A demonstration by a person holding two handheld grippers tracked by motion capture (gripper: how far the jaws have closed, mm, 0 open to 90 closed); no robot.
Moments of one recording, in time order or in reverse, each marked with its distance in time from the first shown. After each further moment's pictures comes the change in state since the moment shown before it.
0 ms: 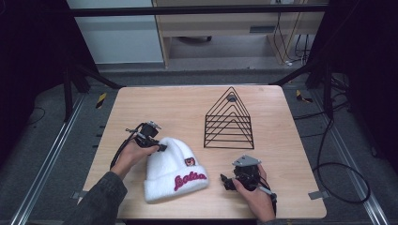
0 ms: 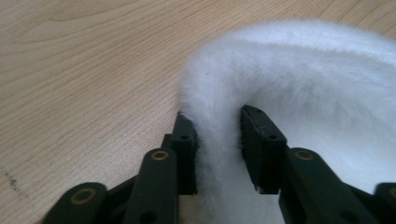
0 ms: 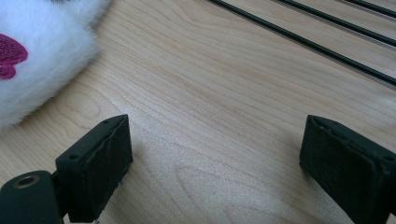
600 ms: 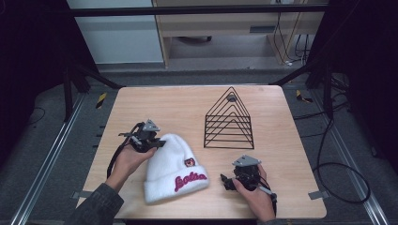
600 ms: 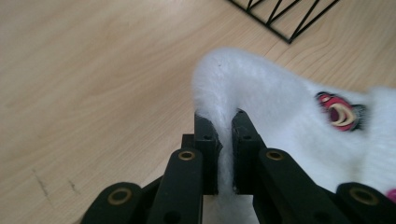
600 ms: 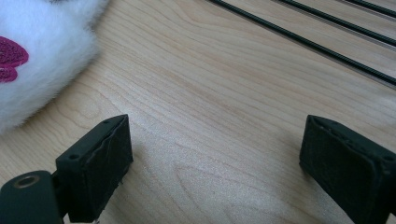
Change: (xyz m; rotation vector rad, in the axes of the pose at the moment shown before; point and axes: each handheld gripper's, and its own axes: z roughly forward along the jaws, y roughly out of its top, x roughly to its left) left arm -0.052 0.002 -0.064 -0.192 0.111 0.163; right arm 0.000 0.000 0.000 -0.001 0.001 0.001
